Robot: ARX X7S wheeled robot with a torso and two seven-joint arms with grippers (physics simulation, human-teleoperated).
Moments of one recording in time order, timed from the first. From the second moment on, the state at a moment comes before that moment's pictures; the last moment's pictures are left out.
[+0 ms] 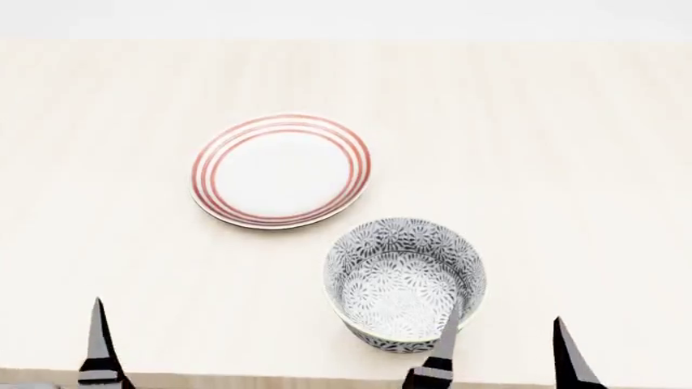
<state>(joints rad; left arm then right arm) 0.01 -0.09 0.02 0.31 -0.05 -0.06 -0.15 0.04 0.07 0.00 -0.23 0.17 0.04 0.12</state>
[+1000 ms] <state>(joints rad) -0.06 -0.14 0.12 0.44 -0.20 -0.36 -0.19 0.03 0.14 -0.04 -0.42 0.27 -0.03 0.19</state>
